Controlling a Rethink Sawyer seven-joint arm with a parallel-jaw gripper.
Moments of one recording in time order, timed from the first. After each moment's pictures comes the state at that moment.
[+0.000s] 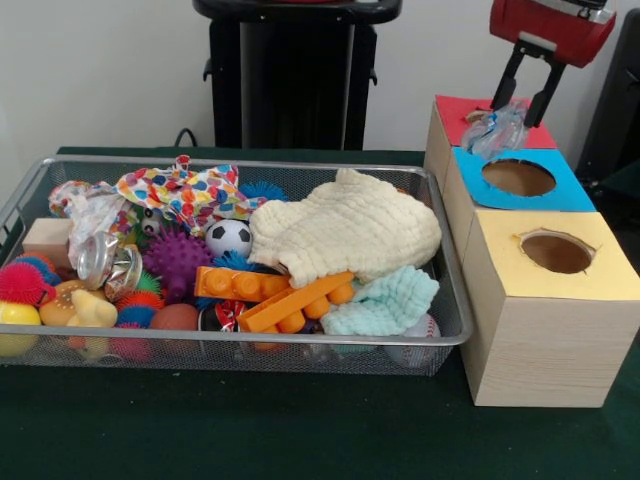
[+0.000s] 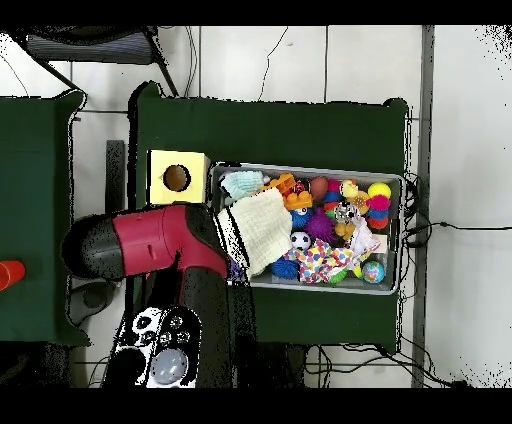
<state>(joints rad) 0.20 -0.75 -0.15 1.52 -0.14 0.79 2.53</state>
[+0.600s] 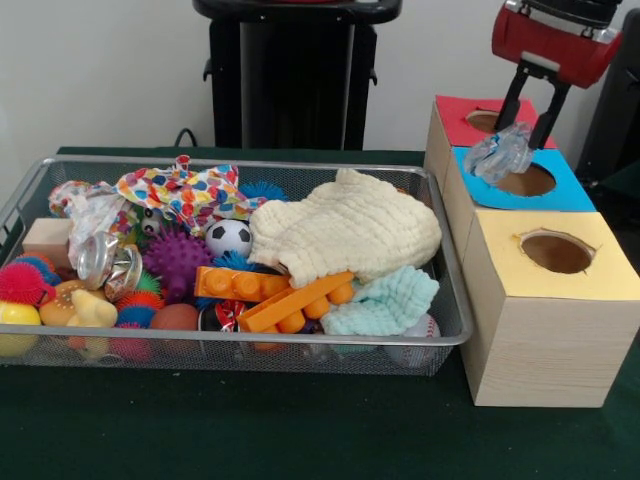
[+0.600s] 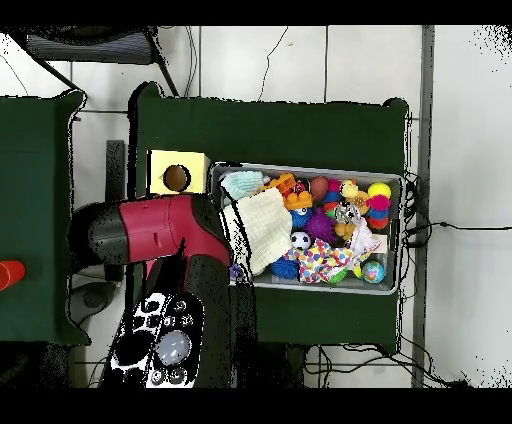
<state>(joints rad) 0.22 -0.69 -0.19 1.48 -0.09 0.75 2.53</state>
